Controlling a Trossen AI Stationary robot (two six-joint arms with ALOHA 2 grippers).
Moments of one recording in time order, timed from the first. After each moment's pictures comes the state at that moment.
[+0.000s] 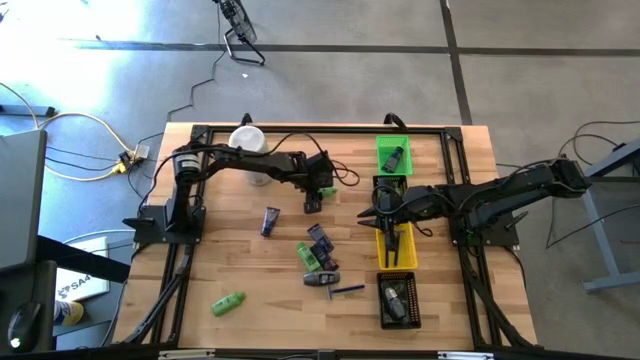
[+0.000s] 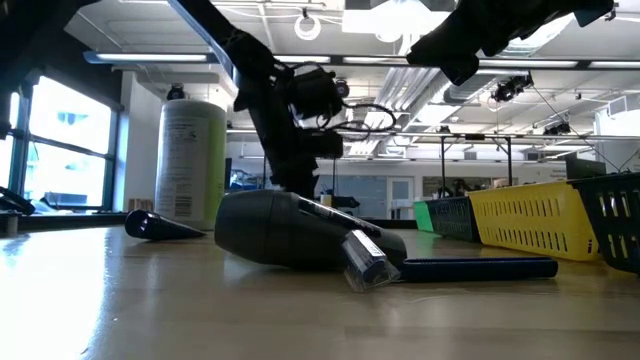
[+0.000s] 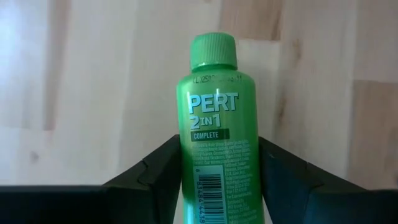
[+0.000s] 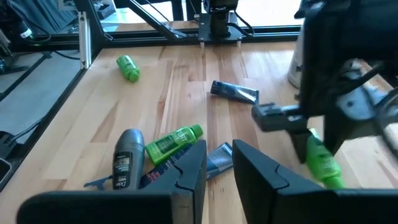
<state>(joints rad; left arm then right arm) 0.29 1.96 1.31 -0.41 0.02 0.19 0.15 1.11 0.67 0.05 0.09 0.11</state>
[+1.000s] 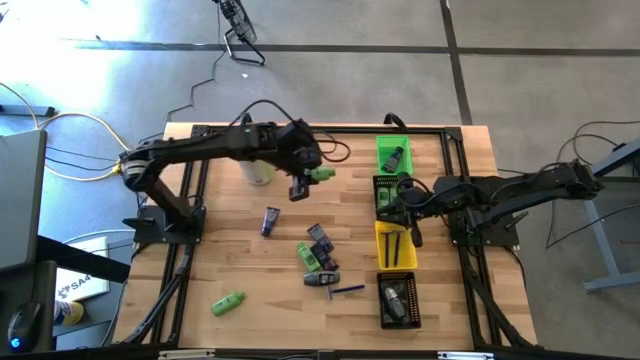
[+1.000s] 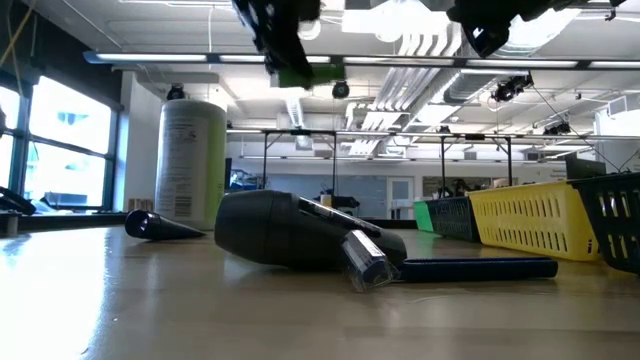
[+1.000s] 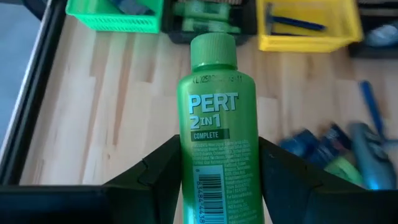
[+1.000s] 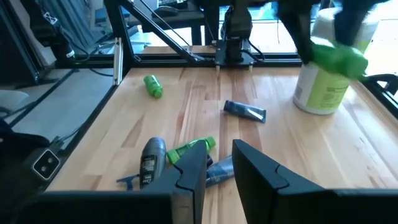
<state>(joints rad) 0.24 1.58 1.56 -0.82 0.10 0.13 0.15 0.86 0.67 -0.12 0.03 0.08</state>
